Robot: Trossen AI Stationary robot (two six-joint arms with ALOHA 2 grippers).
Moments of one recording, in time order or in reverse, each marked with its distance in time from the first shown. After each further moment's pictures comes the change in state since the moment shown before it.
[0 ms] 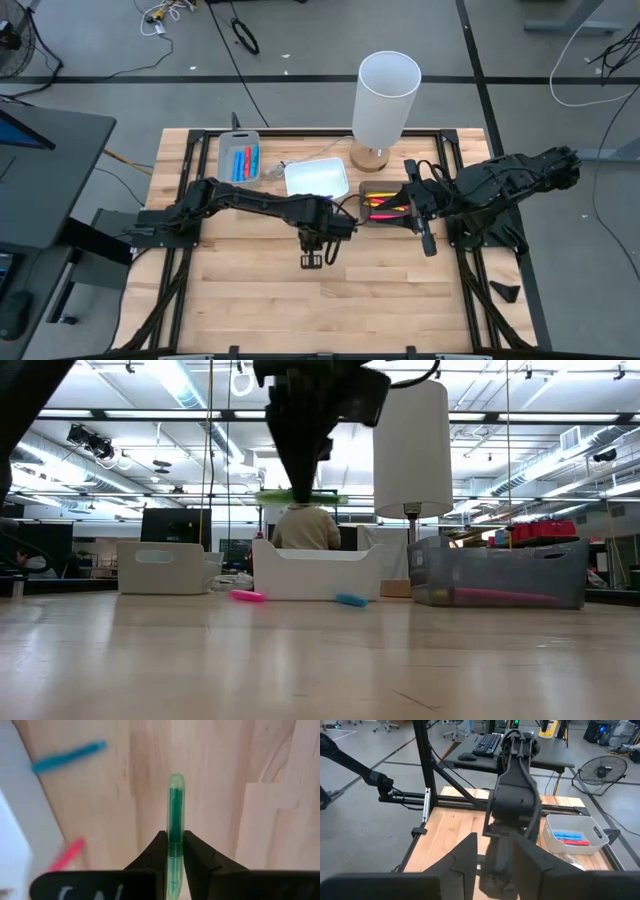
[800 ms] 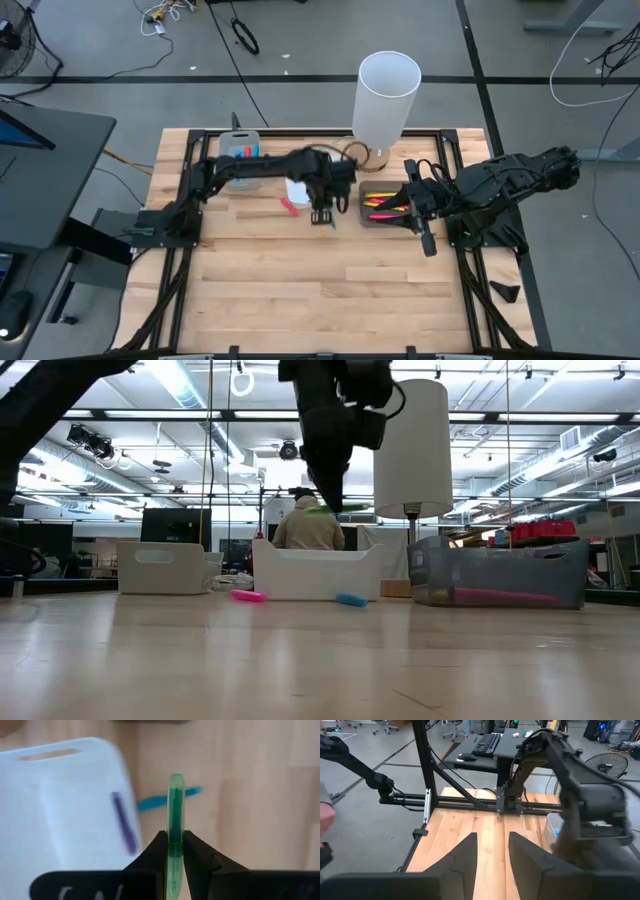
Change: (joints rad) left arm 0.260 0.000 0.042 0.105 0.028 0.241; right arm -0.003 0.000 0.000 0.000 0.000 0.019
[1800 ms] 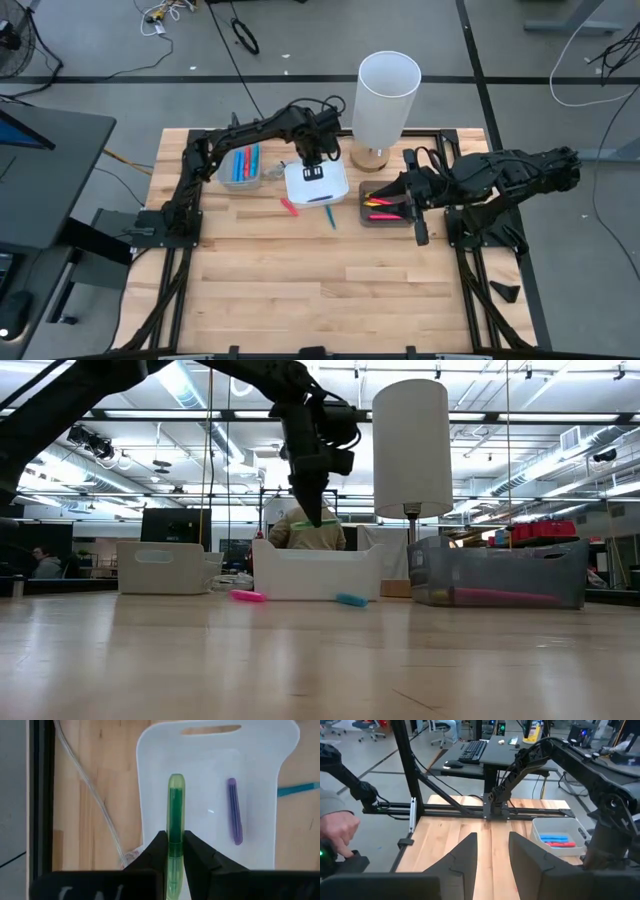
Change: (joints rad) left arm 0.295 0.000 0.000 0.030 -0.030 0.192; right arm -0.068 0.000 0.000 0.037 0.000 -0.018
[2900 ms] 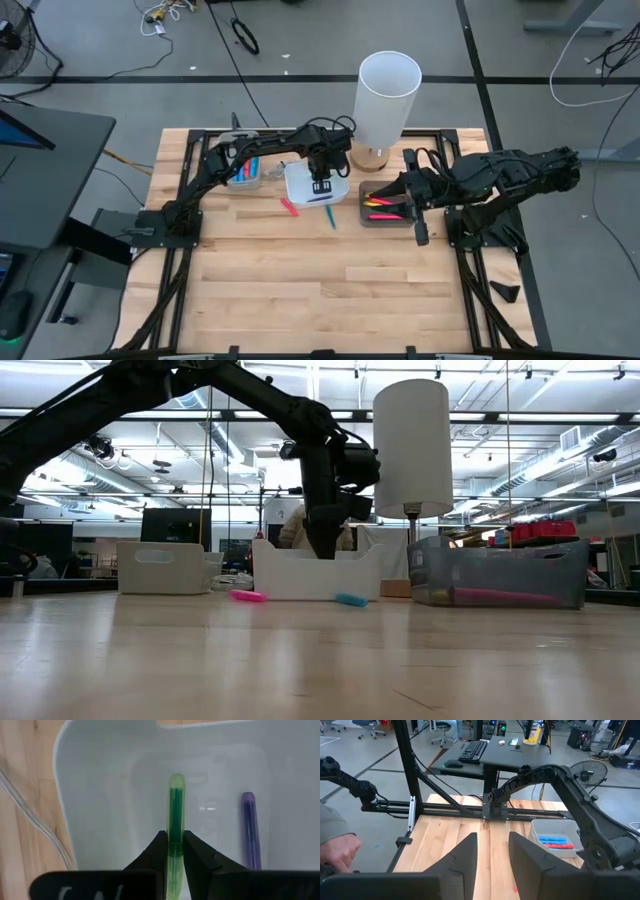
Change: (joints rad) left arm -0.044 0.177 -0.007 0.106 0.001 -0.013; right arm 0.000 0.000 0.001 0.000 0.000 -0.027
